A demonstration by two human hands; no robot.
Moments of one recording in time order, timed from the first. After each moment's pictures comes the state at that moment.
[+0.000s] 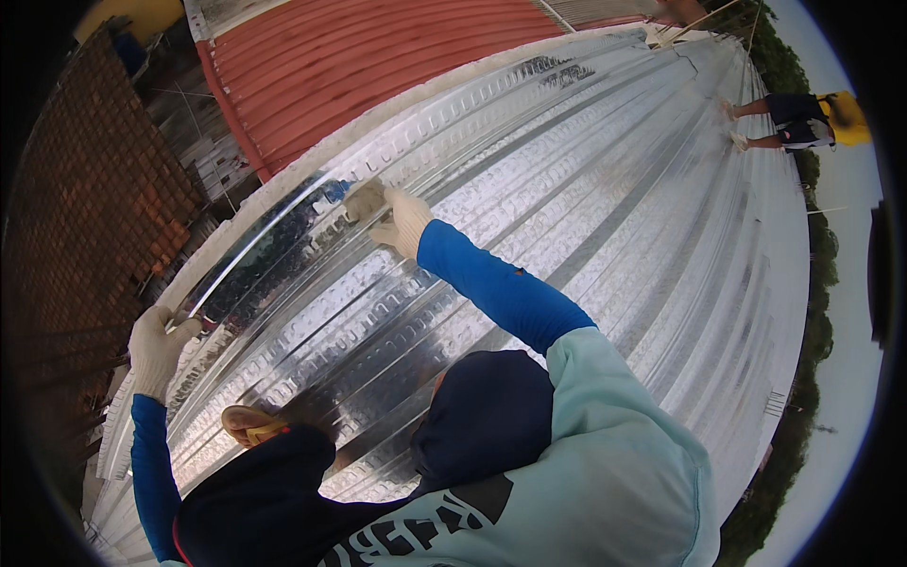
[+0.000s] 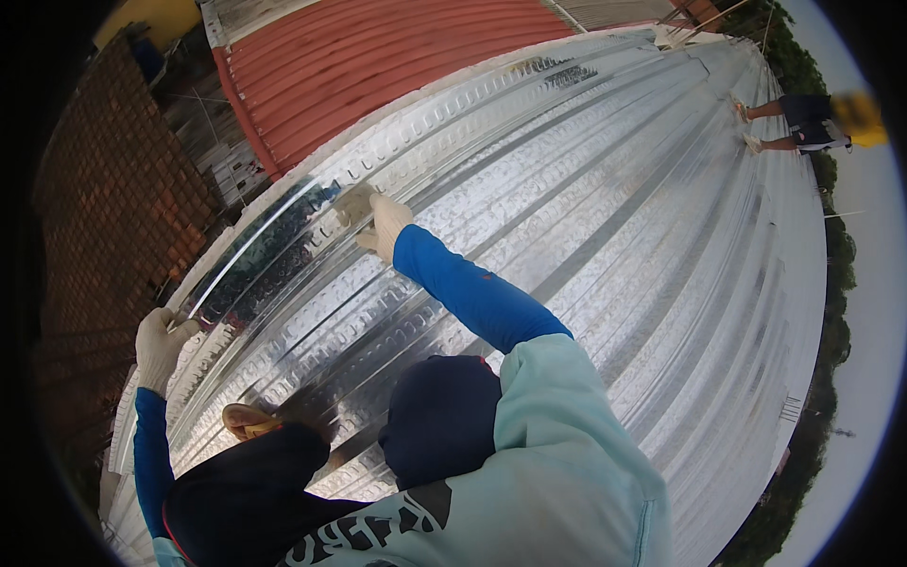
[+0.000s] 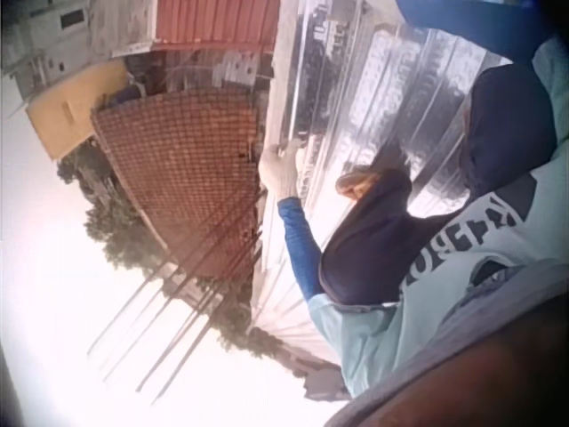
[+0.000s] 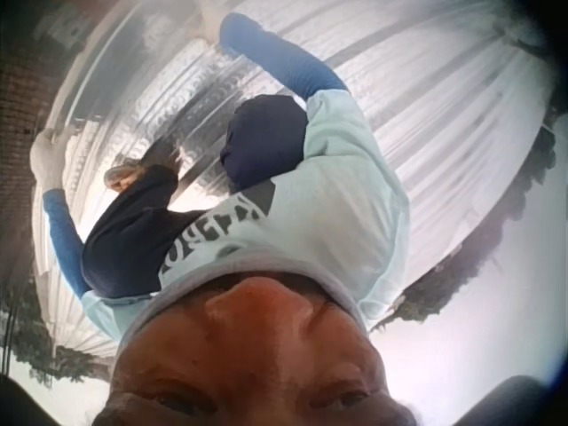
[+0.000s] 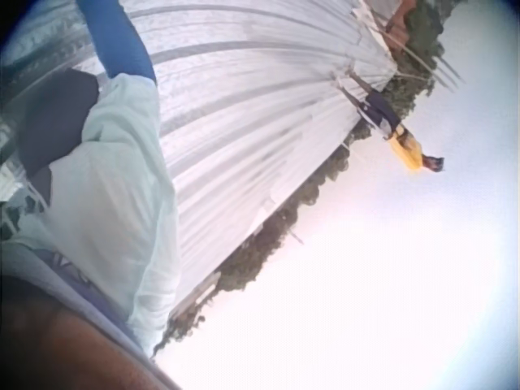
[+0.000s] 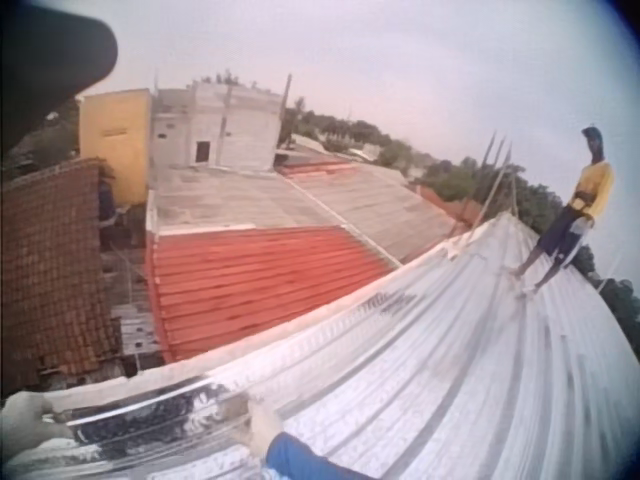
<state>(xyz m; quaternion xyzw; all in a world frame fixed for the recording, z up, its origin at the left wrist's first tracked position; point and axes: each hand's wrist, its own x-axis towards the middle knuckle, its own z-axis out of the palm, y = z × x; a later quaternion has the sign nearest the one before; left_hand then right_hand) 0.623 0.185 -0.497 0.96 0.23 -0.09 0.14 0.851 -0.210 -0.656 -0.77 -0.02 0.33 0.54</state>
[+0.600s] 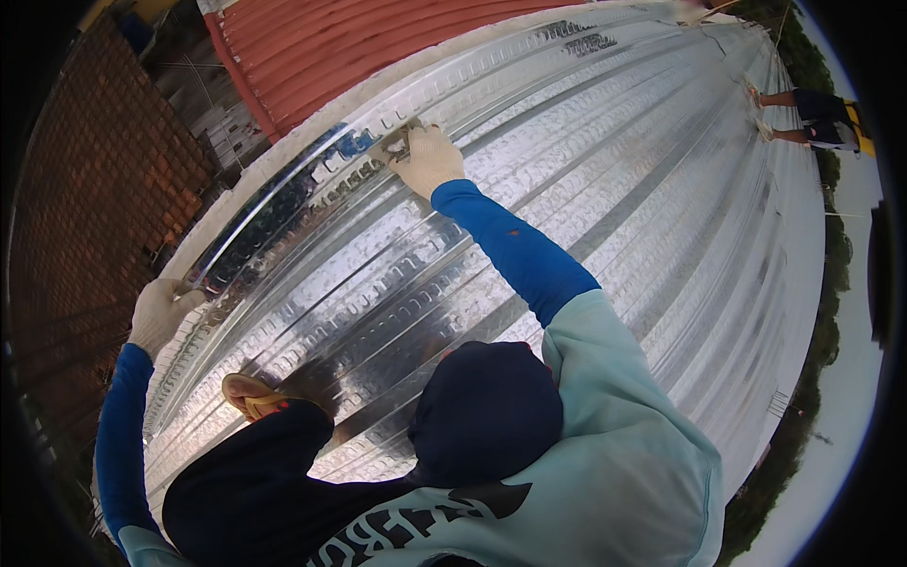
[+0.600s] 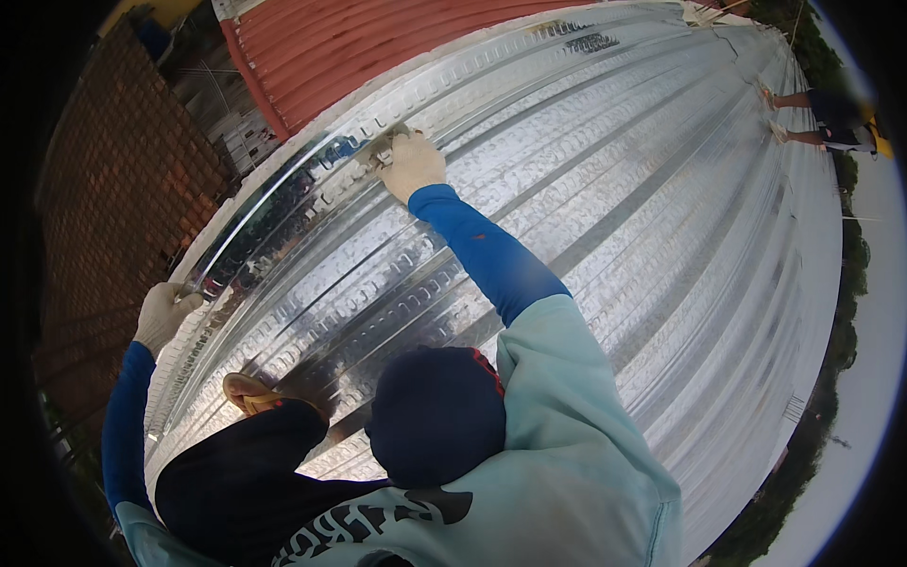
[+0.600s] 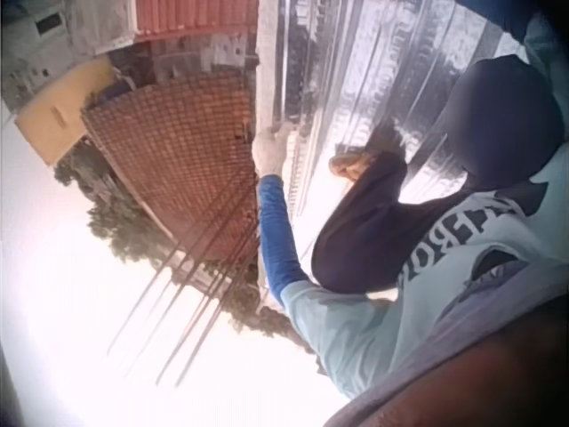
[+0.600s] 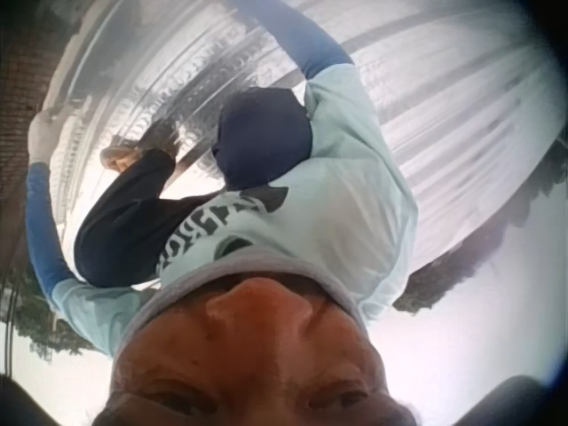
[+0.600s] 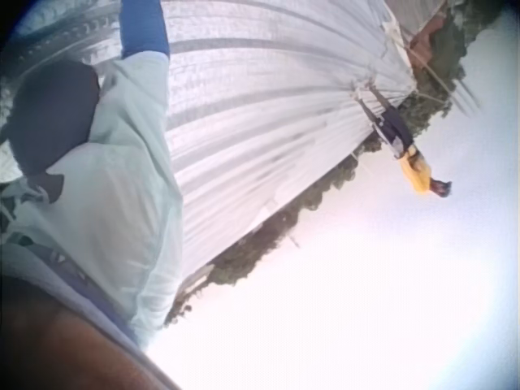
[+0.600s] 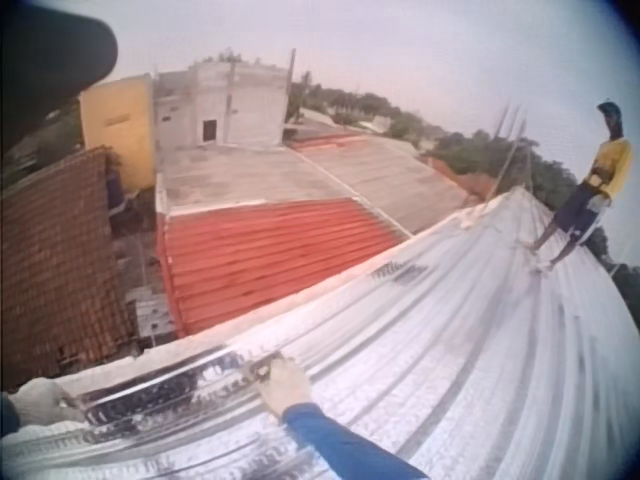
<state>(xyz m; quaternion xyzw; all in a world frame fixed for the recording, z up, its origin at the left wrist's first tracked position) 0.646 0.199 -0.514 0.94 0.18 -0.25 0.13 0.893 -0.218 -0.676 -0.96 -0.17 0.03 0.23</state>
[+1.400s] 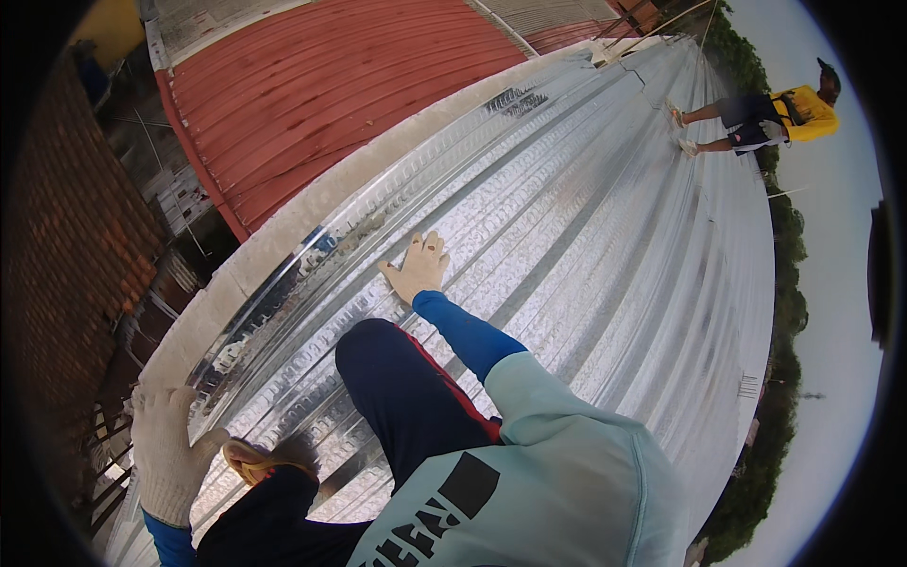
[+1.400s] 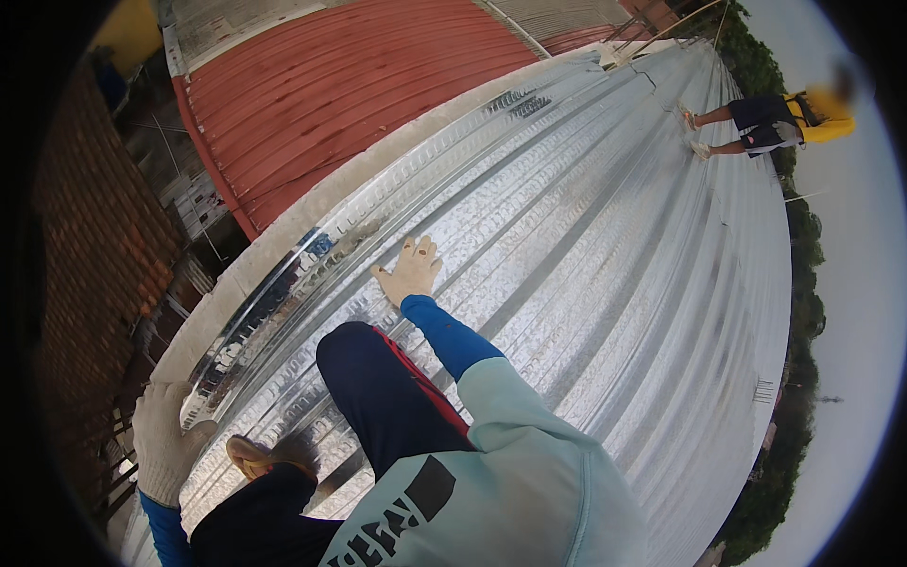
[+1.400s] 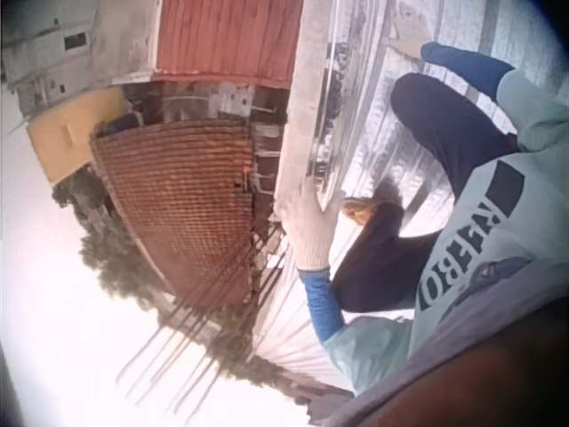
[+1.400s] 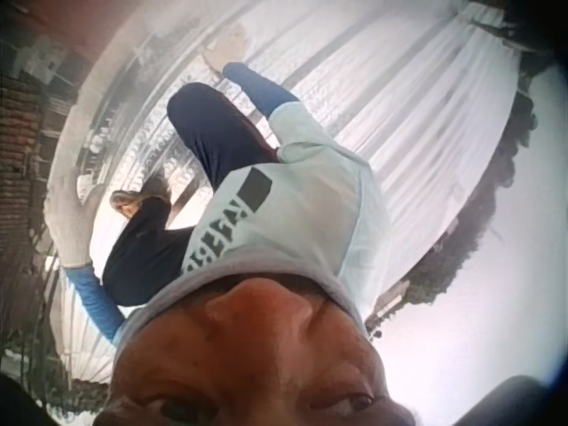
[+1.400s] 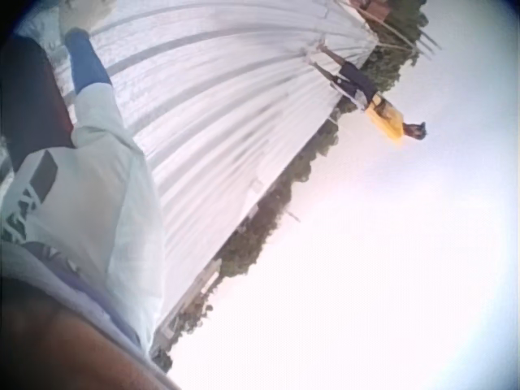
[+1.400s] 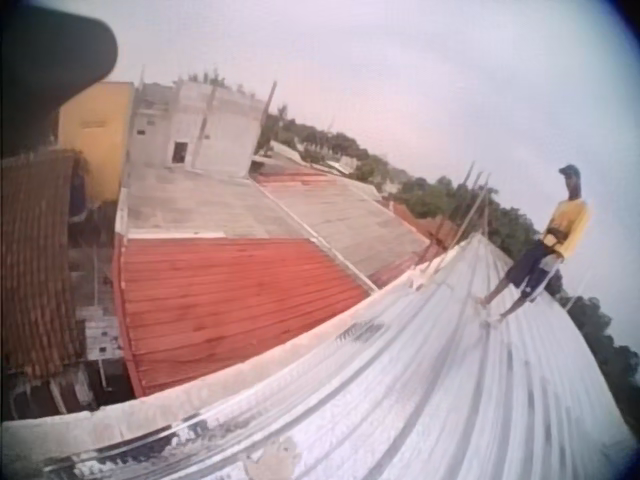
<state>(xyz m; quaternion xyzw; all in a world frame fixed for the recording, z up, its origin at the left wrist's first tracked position) 0.662 0.085 -0.334 0.99 -0.01 -0.10 0.07 0.876 -0.296 -0.662 -0.99 0.02 0.07 0.12</state>
